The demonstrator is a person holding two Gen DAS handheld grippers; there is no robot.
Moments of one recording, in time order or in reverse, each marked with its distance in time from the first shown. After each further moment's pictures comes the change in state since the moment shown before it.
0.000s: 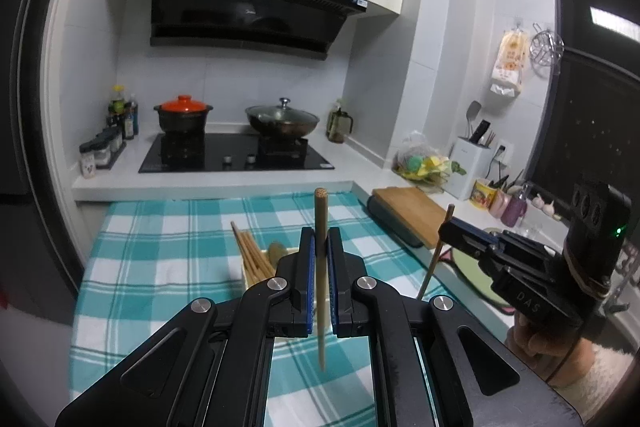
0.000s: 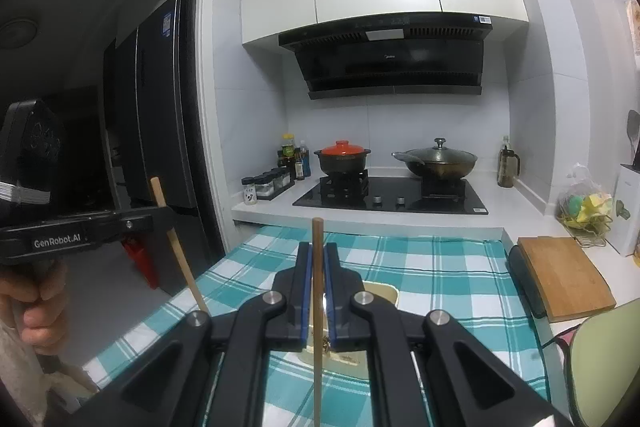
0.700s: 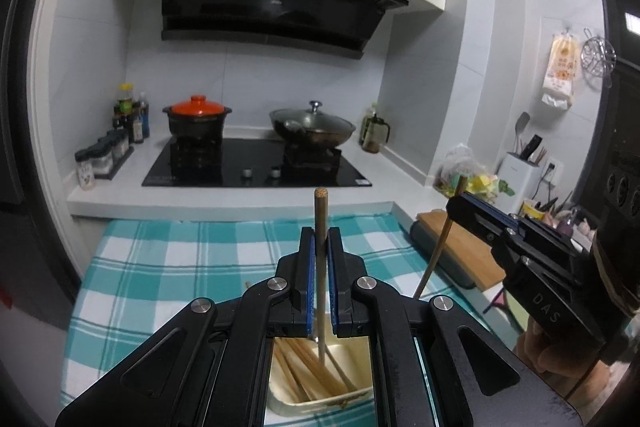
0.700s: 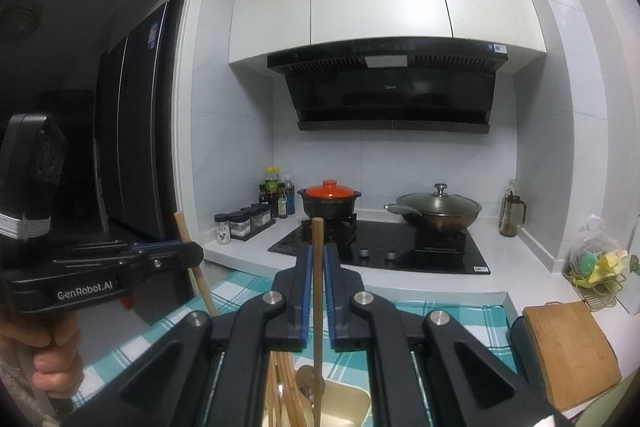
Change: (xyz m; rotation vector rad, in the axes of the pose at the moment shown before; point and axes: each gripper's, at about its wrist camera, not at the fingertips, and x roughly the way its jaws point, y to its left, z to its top) left arm 0.148 0.047 0.038 -0.042 0.021 0.096; right arm 0.125 -0.038 0.060 -0.065 -0.090 -0.026
